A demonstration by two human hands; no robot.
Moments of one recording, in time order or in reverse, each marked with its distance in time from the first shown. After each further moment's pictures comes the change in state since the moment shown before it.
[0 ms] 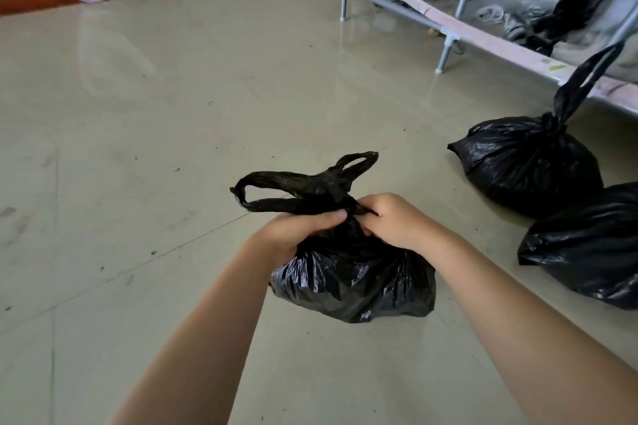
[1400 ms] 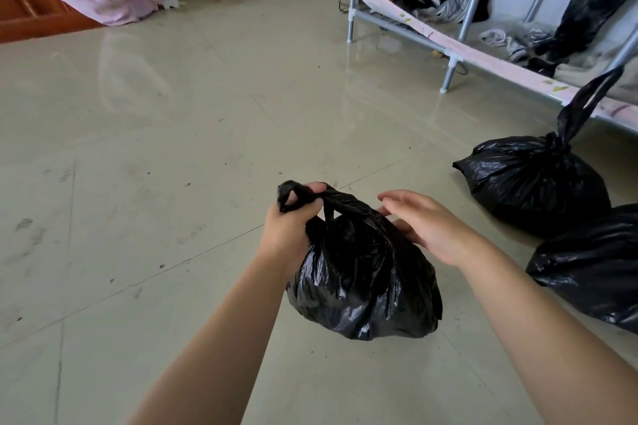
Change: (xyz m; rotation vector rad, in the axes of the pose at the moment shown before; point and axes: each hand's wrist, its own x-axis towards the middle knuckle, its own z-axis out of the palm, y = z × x) left_hand -0.005 0.016 0.009 -0.488 0.288 0.435; right_hand -0.011 0.009 -0.026 0.662 0.046 0.164
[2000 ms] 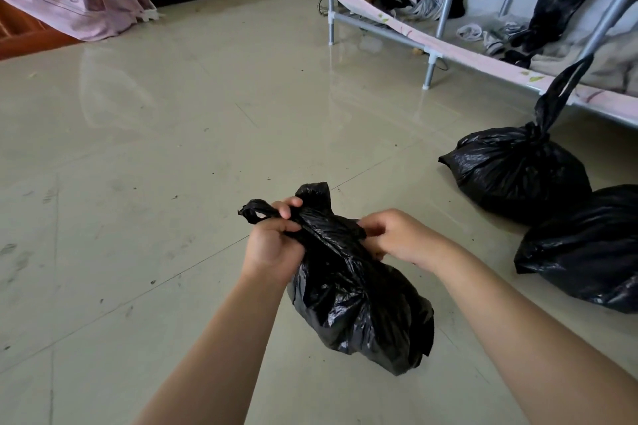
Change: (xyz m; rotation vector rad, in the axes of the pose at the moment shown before) left_hand -0.006 -0.001 0.006 -0.471 0.055 -0.104; right_hand -0.001 0.009 0.012 -0.299 -0.158 -0.076
